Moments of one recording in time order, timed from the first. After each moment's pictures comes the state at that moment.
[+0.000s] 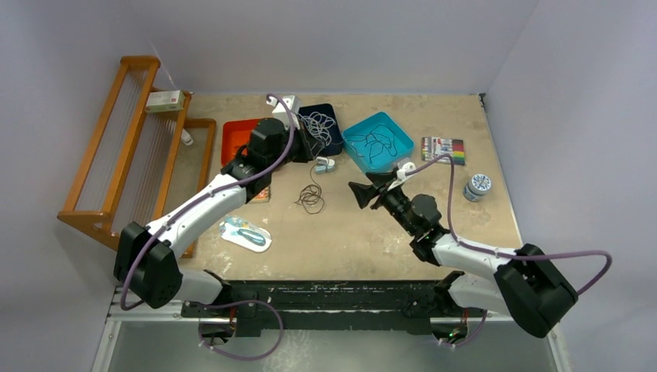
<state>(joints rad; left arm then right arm) -0.57 1.38 1.08 0.01 0.07 -0.55 0.64 1.14 0.31 0.91 0.01 0.27</state>
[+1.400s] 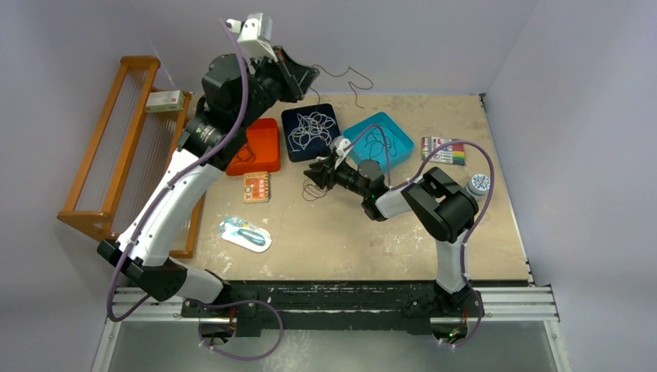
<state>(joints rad) -0.57 1.41 1.76 -0.32 0.04 -0.49 0.65 1.99 0.87 1.18 -0.38 0.21</state>
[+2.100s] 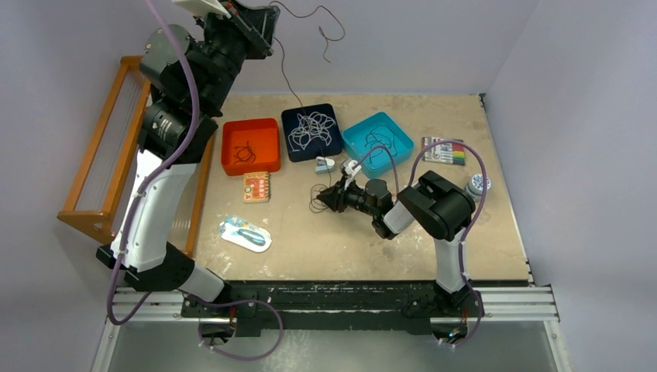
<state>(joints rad) -0.57 1.51 2.24 -0.42 -0.17 -0.36 0.66 2.02 0.64 1.25 -0.38 0.29</state>
